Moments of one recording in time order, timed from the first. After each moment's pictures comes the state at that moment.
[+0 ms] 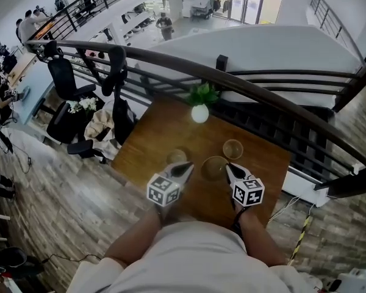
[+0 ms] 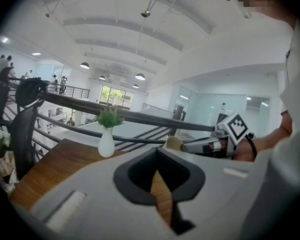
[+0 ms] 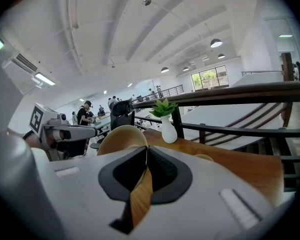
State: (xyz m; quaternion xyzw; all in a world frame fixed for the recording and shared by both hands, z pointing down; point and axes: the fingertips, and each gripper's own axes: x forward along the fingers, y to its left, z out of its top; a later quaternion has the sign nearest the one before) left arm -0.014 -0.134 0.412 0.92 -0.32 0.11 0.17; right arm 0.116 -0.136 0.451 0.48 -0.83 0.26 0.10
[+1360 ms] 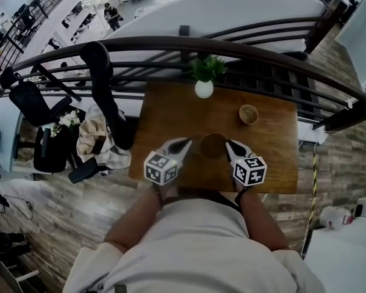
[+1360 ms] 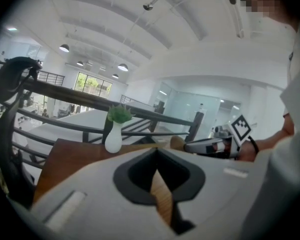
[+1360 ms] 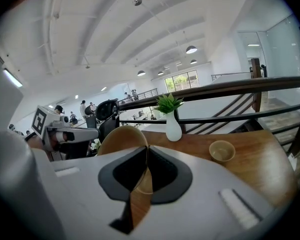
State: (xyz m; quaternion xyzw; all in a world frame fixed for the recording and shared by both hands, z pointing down) left arm -0.207 -0.228 0.437 0.96 -0.17 0.14 0.19; right arm -0.085 -0.180 0.464 0.61 -0.73 0.28 0.08
